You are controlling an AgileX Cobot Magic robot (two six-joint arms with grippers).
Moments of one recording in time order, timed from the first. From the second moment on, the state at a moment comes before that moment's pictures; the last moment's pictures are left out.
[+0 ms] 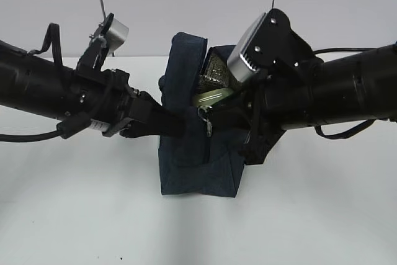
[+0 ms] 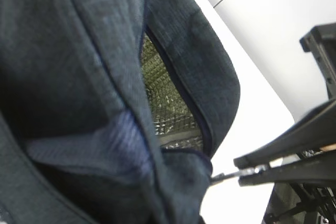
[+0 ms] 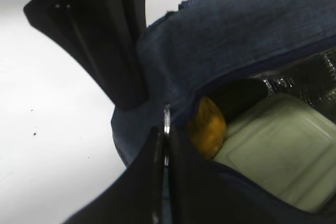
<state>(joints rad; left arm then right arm) -0.36 1.67 -0.92 -1.39 0.86 1.30 0.43 1.49 -0.84 1.47 0.48 -1.95</state>
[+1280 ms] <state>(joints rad) -0.43 1.74 -0.92 -1.42 0.80 1.30 0.43 1.49 -0.94 1.76 0.37 -2.24</state>
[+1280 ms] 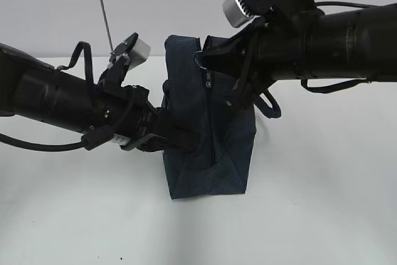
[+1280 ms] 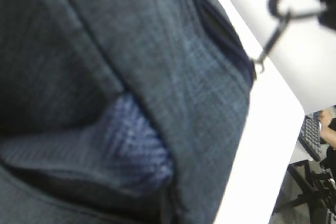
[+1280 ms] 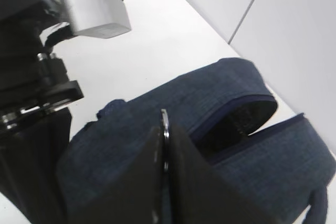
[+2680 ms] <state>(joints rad) -0.43 1.74 -0.93 -1.19 0.86 1.08 0.17 1.93 -1.44 1.51 0.78 -1.76</state>
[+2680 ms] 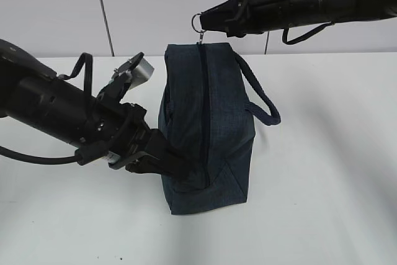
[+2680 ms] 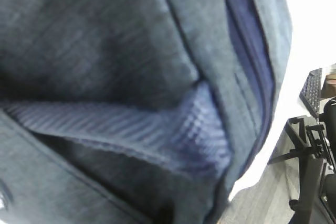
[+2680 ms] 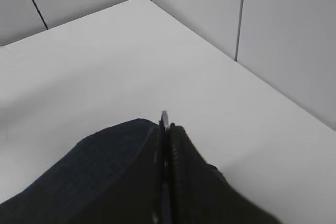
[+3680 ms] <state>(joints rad) -0.42 1.70 -0.96 -1.07 0.91 1.02 0.07 2.24 -1.90 1.28 1.07 -1.29</state>
